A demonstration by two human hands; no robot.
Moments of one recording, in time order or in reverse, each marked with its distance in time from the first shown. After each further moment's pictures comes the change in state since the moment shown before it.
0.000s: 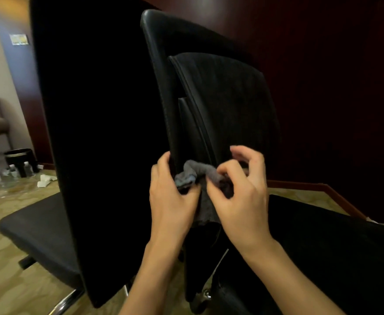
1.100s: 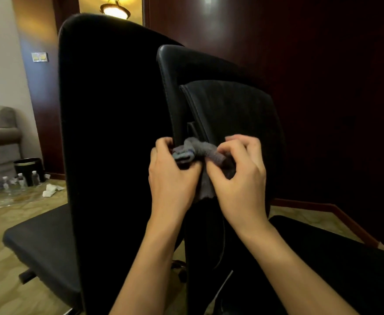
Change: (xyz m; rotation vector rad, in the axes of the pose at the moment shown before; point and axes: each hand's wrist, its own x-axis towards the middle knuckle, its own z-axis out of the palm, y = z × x) left_hand 0.061 0.044 -0.013 0.004 0.086 -0.107; right_hand 0.059 -0.011 0.015 0.173 0.064 0.026
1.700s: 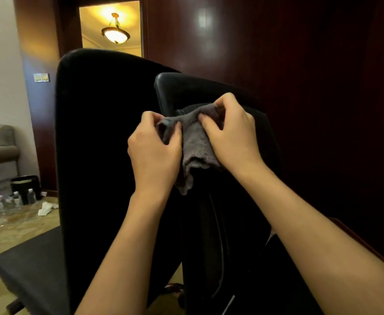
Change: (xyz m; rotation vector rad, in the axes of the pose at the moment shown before) left_hand 0.065 0.036 -0.011 -0.037 0.247 0.319; right_hand 0.114 -0.010 0.014 -0.035 -0.108 -0.005
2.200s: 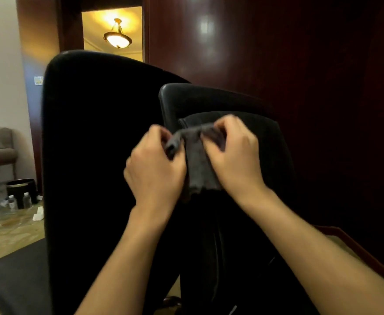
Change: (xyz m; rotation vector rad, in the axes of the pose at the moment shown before) left_hand -0.006 -0.008 0.012 0.229 -0.015 -0.028; right_hand -0.007 0.026 0.013 -0.040 0.066 -0.160
